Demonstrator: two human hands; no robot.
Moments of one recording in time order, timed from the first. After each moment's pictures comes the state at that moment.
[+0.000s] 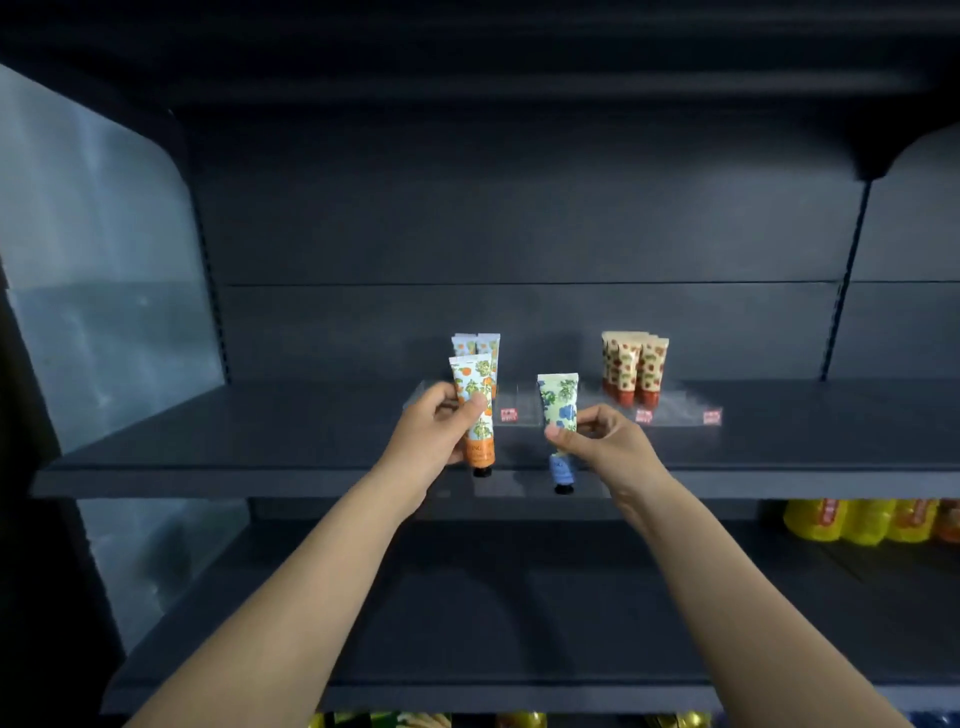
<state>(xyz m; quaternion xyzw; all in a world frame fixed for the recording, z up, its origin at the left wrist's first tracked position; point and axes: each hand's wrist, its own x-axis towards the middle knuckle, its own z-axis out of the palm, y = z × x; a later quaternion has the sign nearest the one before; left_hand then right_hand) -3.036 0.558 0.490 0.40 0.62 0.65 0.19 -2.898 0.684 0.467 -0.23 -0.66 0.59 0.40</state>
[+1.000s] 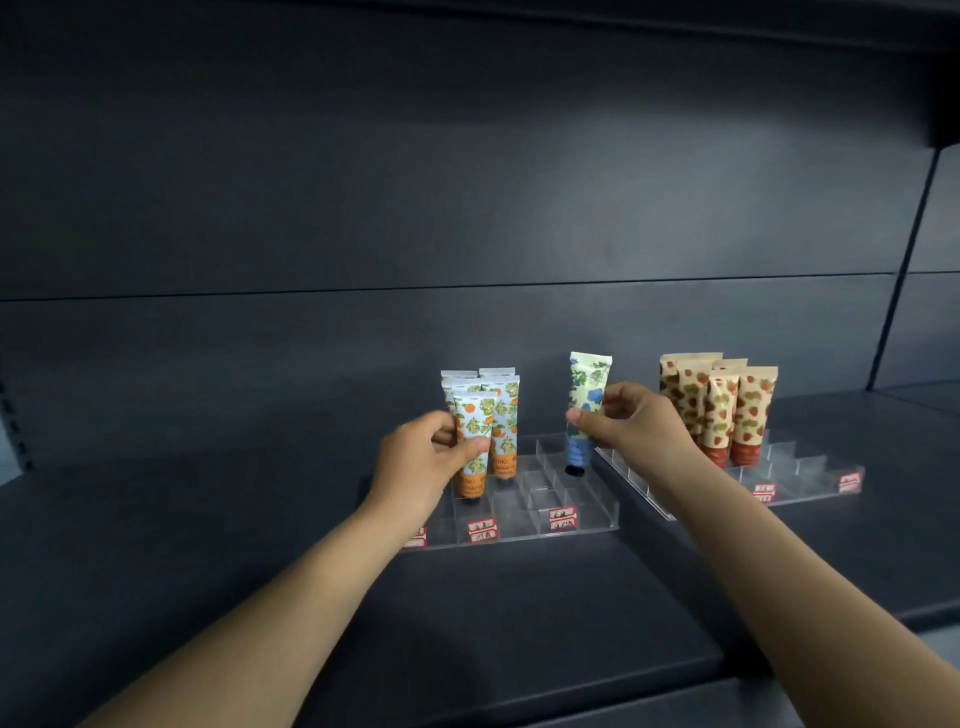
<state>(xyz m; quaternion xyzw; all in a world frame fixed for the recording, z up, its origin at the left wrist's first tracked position) -3.230 0.737 0.461 0.51 0.67 0.54 0.05 -3.051 0.847 0.476 -0.35 -0.69 0.44 0.46</state>
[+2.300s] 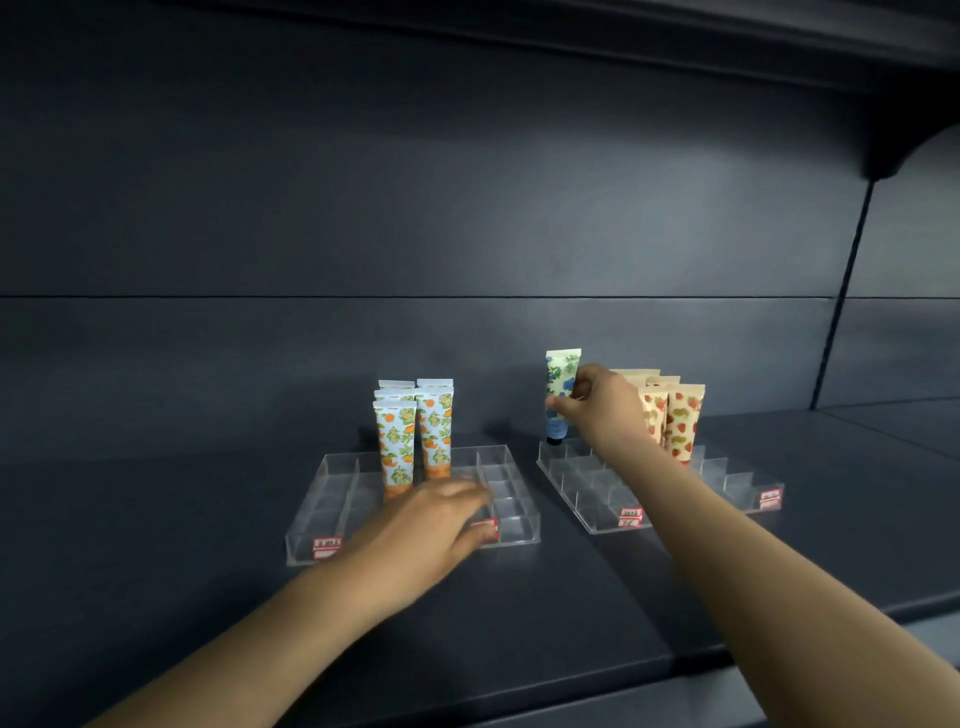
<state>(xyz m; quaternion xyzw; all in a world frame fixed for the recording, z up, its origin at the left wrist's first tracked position) -3.174 0.735 0.439 0.74 0.62 0.22 -0.09 -3.032 0.910 0.494 -0.44 -0.77 0.20 0.42</state>
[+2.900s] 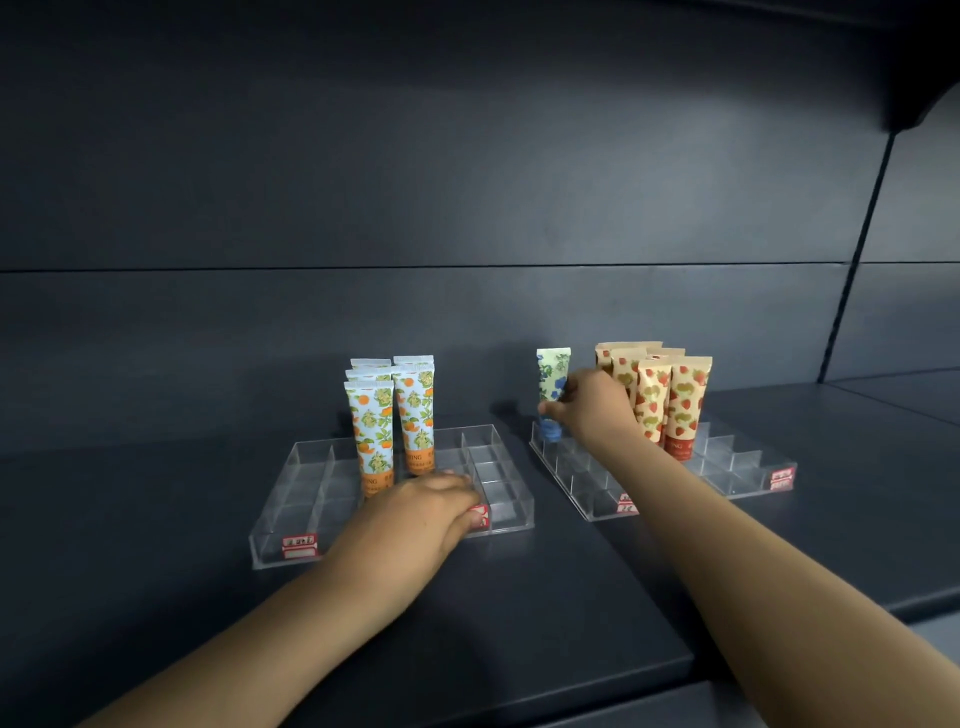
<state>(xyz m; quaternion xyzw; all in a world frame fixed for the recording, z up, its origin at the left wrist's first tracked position) -3.165 0.738 0.441 0.72 0.65 0.22 -0.05 -3.038 0.932 0.472 -0.48 -0.81 0.15 0.29</state>
